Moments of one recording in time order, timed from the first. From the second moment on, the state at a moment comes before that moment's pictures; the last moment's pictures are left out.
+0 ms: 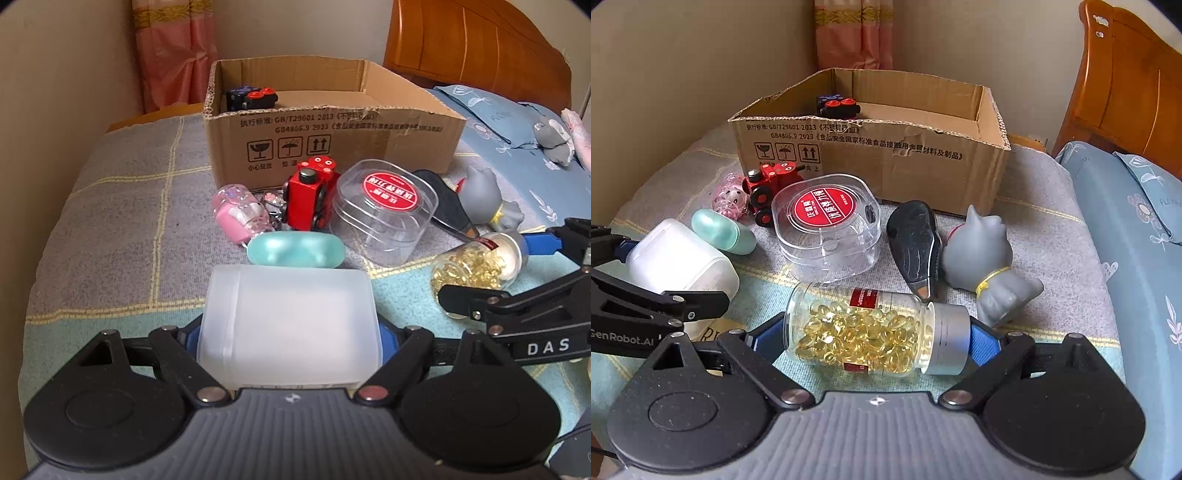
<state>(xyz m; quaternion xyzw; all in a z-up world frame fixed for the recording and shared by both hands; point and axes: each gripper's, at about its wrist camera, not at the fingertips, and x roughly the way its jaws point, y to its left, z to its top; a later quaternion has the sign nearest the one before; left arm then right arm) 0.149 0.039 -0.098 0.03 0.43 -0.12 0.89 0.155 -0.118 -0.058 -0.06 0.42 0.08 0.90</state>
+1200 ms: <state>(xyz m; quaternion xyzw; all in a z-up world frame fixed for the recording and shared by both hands) 0.152 0.012 -0.002 0.10 0.38 -0.21 0.90 0.144 -0.140 0.020 -0.08 0.38 0.19 0.90</state>
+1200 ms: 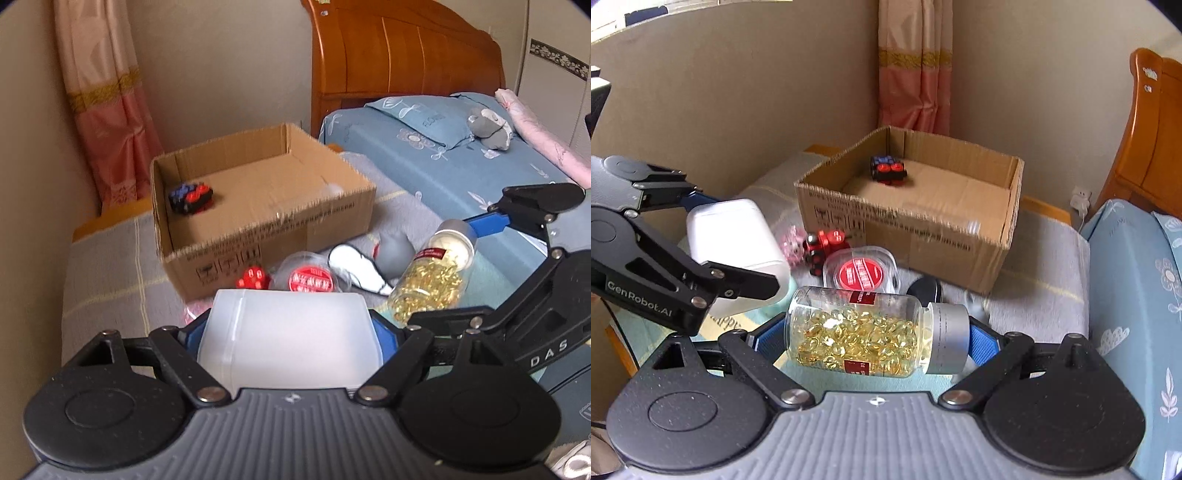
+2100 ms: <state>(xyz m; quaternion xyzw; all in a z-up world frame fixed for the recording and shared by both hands) 0.310 0.002 -0.003 0.08 0.37 -0.14 0.91 0.240 -0.159 0.062 -0.09 0.34 0.16 0.92</state>
